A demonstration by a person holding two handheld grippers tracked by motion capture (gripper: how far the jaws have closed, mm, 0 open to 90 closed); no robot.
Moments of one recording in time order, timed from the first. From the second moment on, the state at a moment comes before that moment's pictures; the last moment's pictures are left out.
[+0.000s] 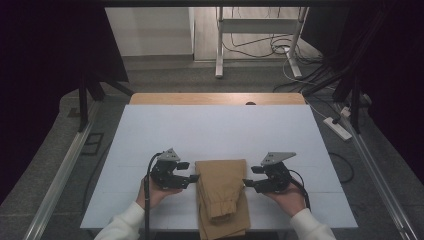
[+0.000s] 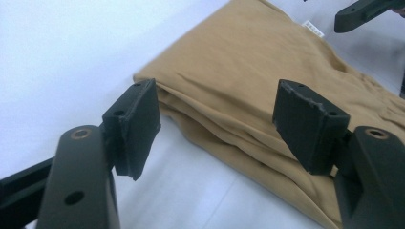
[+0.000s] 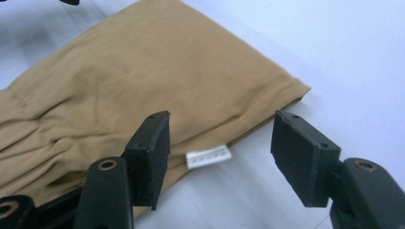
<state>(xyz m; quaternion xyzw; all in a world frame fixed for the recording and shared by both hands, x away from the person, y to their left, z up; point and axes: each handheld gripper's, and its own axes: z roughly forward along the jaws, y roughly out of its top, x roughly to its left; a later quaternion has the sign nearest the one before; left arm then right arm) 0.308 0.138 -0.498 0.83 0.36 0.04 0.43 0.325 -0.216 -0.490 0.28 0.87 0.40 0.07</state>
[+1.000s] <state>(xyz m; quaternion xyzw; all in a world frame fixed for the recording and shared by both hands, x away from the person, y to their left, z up) 0.368 0.118 -0.501 0.83 0.39 0.03 0.40 0.384 -0.179 -0.493 0.31 0.88 0.37 0.08</state>
